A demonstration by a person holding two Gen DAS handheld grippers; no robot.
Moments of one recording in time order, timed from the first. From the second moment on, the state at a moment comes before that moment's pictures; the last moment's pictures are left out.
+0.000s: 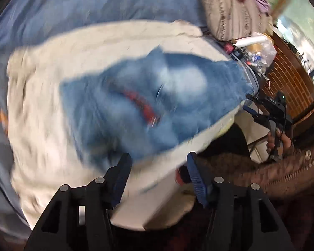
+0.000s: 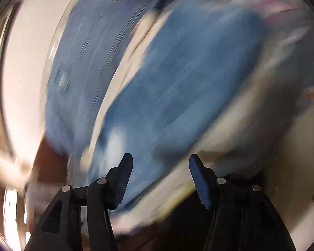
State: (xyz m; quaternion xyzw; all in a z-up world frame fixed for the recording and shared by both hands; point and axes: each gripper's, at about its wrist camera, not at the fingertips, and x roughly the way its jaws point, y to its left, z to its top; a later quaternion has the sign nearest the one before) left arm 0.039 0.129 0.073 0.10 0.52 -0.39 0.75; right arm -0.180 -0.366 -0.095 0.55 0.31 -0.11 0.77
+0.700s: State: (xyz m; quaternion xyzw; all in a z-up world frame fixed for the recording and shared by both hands) left arm 0.123 -0.324 0.018 0.27 0.48 -0.46 0.69; right arm -0.180 -0.433 -0.121 0.53 0.21 -0.14 0.81
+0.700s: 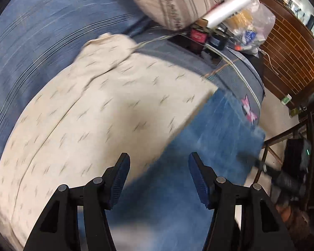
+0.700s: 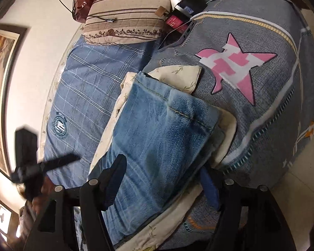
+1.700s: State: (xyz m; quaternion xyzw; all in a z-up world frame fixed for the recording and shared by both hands) left arm 0.118 -0.495 -0.134 0.36 0.46 -0.55 0.60; right arm -0.187 -0.437 -0.133 0.56 0.16 -0.09 0.81
